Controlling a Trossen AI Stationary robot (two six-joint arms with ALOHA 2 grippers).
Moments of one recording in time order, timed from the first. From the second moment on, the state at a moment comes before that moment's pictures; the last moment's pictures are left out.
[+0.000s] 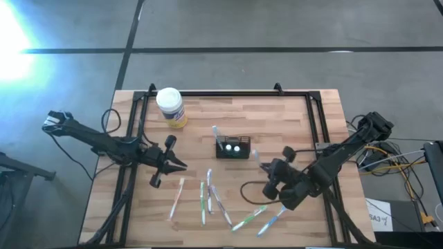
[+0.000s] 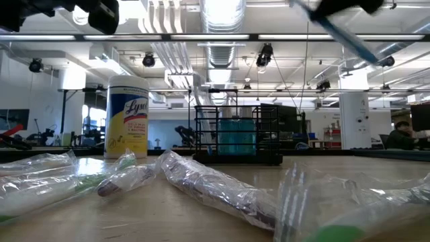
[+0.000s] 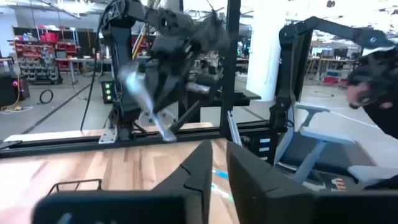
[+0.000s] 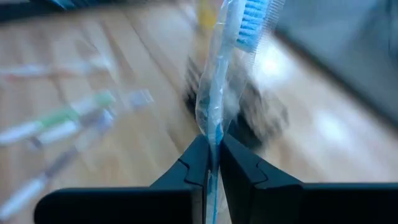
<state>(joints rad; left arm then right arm) -0.32 0.76 0.35 0.53 -0.05 -0.05 0.65 1.44 1.17 -0.81 0.91 0.89</state>
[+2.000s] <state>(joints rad) -0.23 1.31 0.88 0.54 -0.14 0.13 0.47 1.63 1.14 0.40 0.95 -0.35</state>
